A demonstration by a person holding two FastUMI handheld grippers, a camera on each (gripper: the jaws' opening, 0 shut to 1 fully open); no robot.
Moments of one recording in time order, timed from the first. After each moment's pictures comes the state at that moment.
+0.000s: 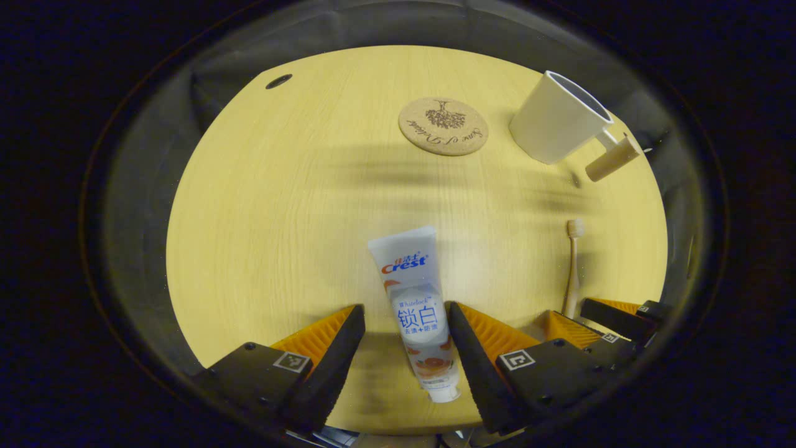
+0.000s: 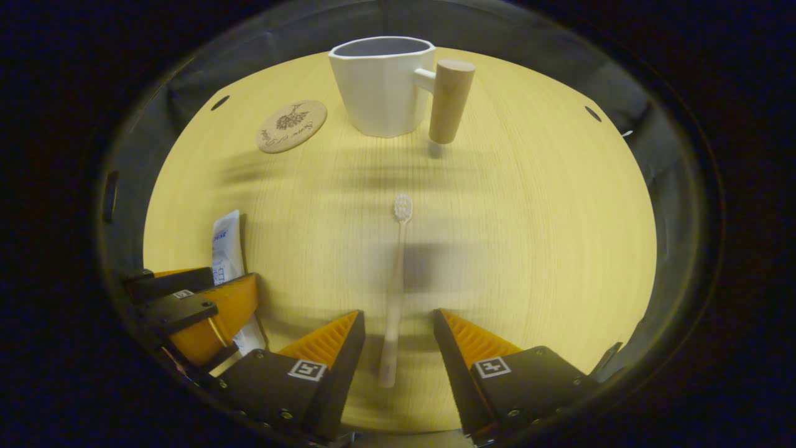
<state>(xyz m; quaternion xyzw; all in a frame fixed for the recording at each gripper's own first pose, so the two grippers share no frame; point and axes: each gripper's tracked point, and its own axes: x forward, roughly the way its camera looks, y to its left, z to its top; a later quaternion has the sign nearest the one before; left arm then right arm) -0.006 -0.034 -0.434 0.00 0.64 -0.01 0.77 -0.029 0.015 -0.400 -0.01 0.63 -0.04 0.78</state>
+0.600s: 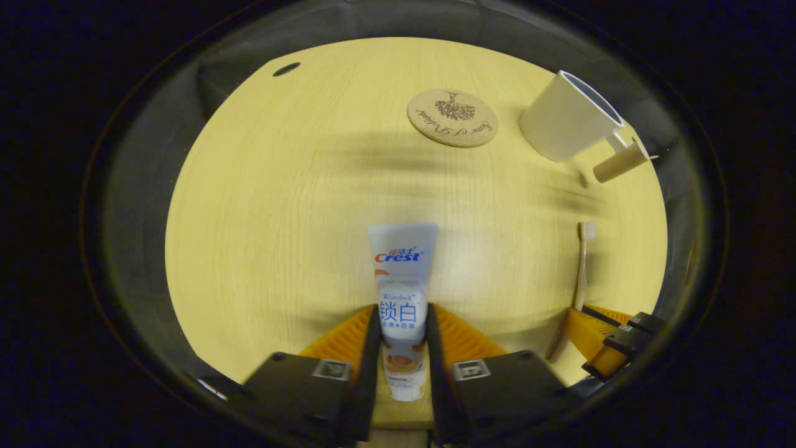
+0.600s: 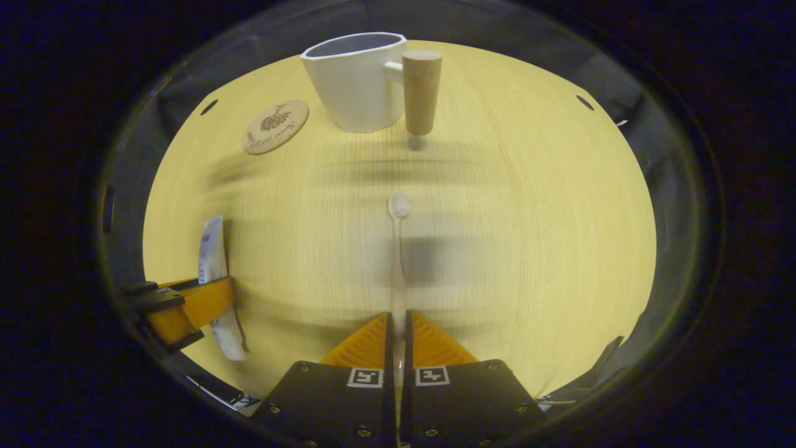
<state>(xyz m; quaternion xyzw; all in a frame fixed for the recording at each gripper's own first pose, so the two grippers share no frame) -0.011 -0.035 -0.433 -0.02 0.66 0.01 0.75 -0.031 0.004 -0.396 0.02 0.64 -0.05 0.77</state>
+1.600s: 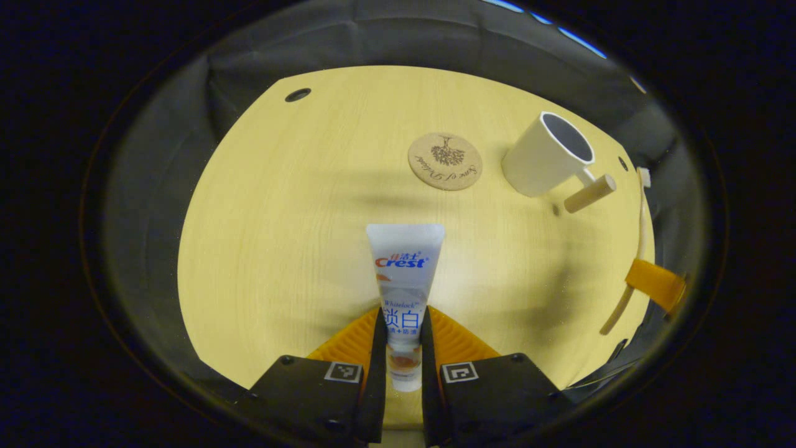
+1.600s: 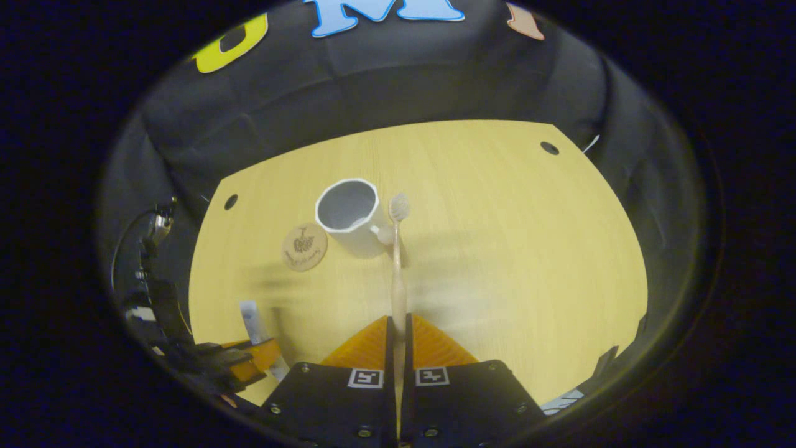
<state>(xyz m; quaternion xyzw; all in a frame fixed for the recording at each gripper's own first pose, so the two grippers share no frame) 0.013 -0.039 -0.384 -0.03 0.61 -0.01 0.79 0.050 -0.011 -0.264 0.08 0.49 -0.06 0.87</state>
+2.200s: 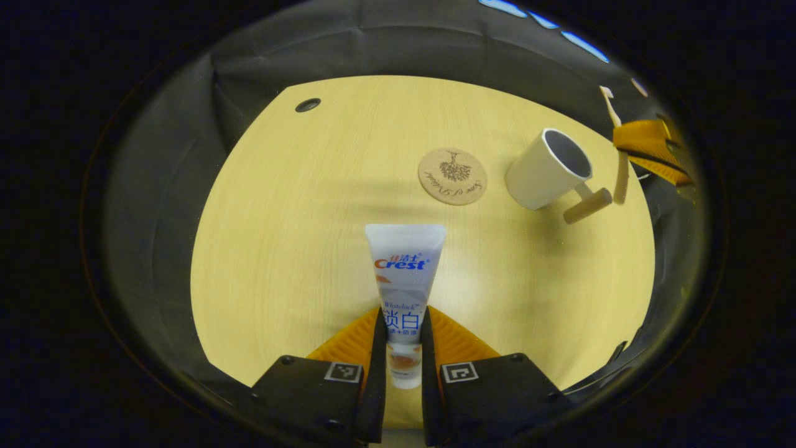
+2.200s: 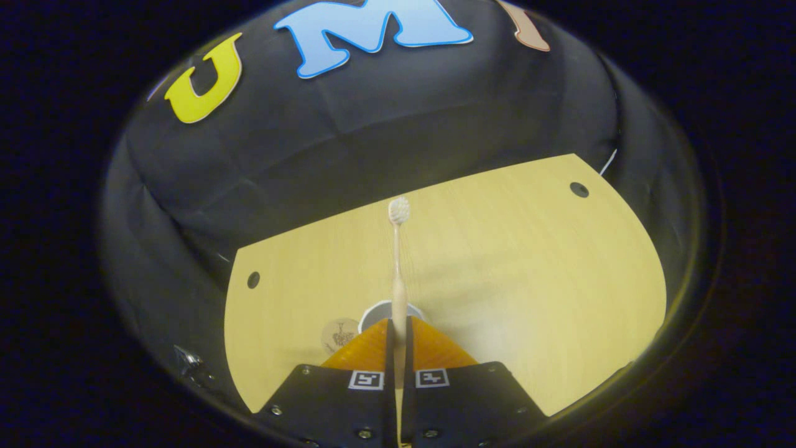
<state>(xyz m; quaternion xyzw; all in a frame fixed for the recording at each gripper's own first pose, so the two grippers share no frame) 0.020 -0.023 -0.363 -0.02 0.60 0.00 0.80 0.191 -0.002 -0.219 0.15 0.41 -0.06 0.90</state>
